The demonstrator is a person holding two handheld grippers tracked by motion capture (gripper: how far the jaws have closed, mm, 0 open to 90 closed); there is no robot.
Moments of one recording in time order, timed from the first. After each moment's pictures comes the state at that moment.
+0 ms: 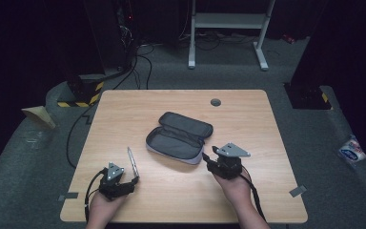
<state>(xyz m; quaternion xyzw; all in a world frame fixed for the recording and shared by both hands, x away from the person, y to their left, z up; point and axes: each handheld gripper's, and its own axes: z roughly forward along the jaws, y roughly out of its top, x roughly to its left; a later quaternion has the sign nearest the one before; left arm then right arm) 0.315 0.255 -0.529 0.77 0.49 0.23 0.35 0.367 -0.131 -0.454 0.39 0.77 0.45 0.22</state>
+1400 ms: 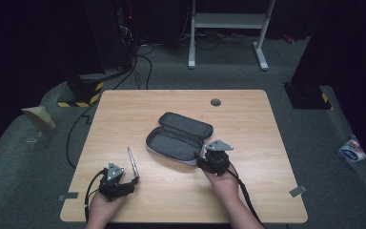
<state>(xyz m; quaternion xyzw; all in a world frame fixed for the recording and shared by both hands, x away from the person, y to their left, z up) 0.314 0.255 -0.529 0.77 0.49 0.23 0.35 0.393 -0.101 -0.482 0.43 0.78 0.40 0.21</state>
